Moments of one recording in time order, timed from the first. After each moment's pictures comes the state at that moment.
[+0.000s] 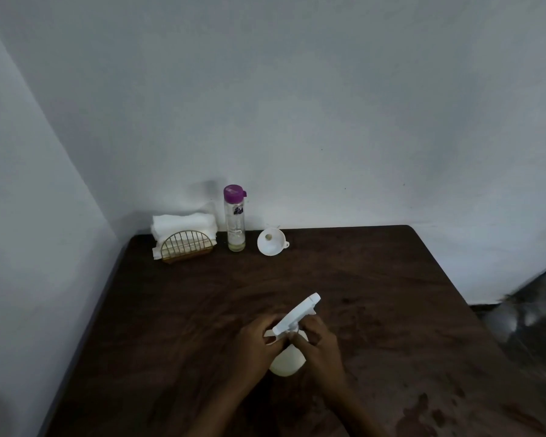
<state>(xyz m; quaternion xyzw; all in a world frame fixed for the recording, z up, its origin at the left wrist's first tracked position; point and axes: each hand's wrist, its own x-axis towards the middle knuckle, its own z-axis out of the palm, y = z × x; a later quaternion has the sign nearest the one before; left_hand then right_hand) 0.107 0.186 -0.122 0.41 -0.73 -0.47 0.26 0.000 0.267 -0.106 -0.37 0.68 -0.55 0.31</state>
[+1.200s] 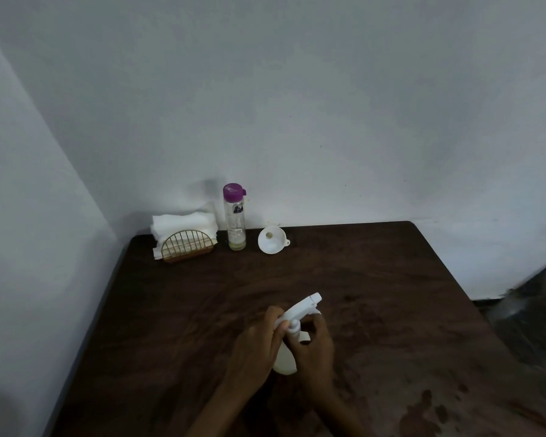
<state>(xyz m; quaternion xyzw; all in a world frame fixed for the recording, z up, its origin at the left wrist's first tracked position) 0.113 0.194 -0.094 0.35 -0.84 -0.36 0.23 0.017 0.256 -0.128 -0.29 0.73 -0.58 0.20</state>
